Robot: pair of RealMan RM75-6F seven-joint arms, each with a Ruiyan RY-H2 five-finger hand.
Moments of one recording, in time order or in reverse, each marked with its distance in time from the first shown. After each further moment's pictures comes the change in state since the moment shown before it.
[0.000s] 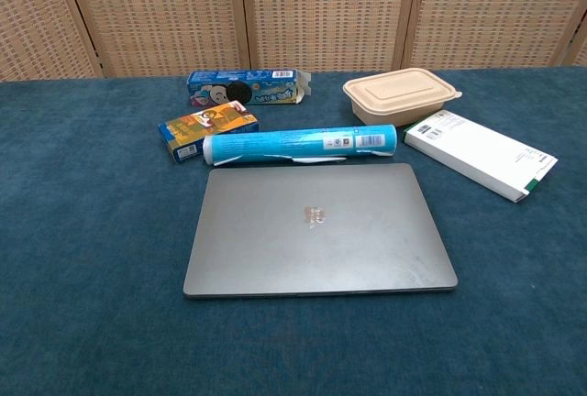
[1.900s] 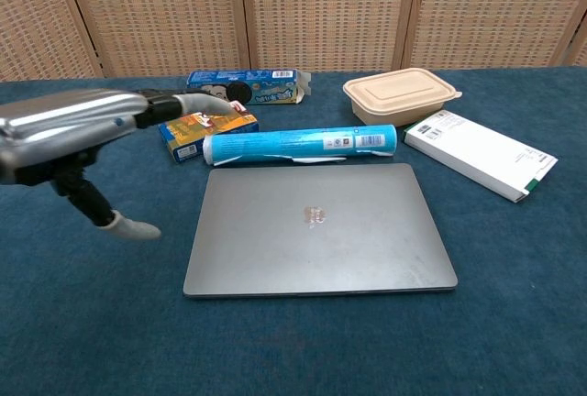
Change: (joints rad) left arm -0.485 -0.215 -0.108 -0.107 0.002 -0.590 0.202; right arm 0.028 0.001 -0.043 -0.037 -0.078 -0.038 -0.027
